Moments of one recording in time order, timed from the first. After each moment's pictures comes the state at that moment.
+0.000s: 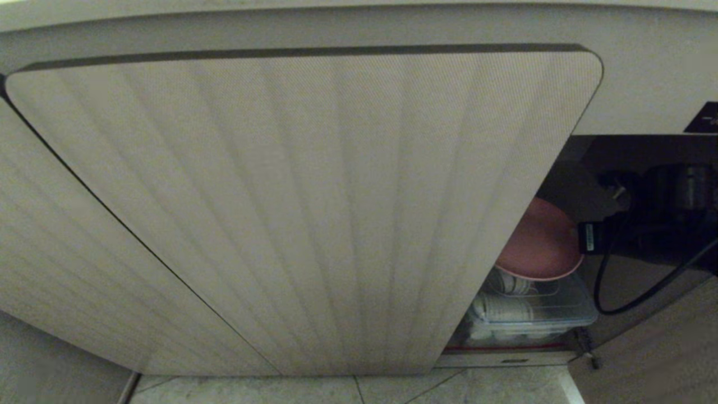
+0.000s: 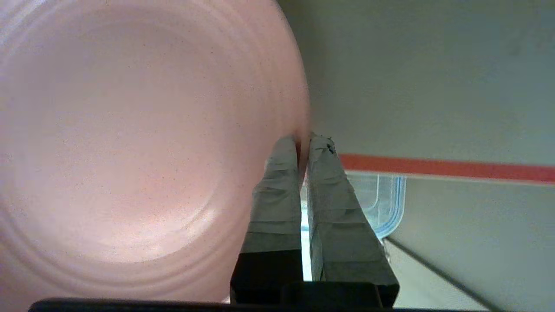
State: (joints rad) left arm 0.00 0.00 0.00 0.00 0.00 -0.02; right arm -0.08 1.77 -0.89 -0.38 0.09 -0.08
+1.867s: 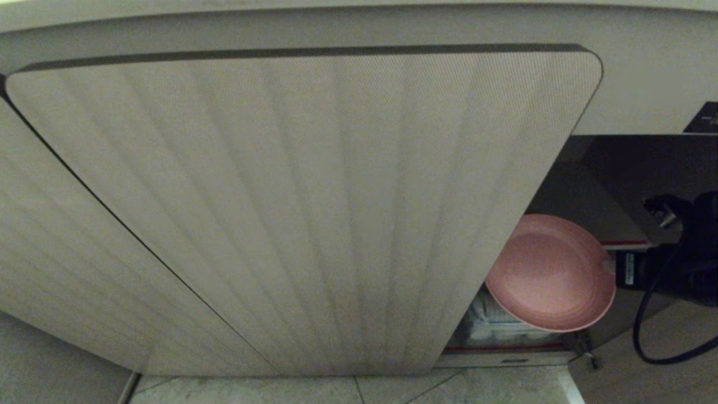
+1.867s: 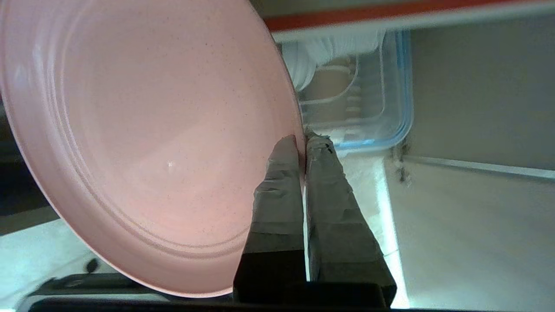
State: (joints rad) left arm 0.00 0.00 0.00 0.00 0.00 -0.02; right arm -0.12 1.56 -0.67 -0.30 0.09 0.05
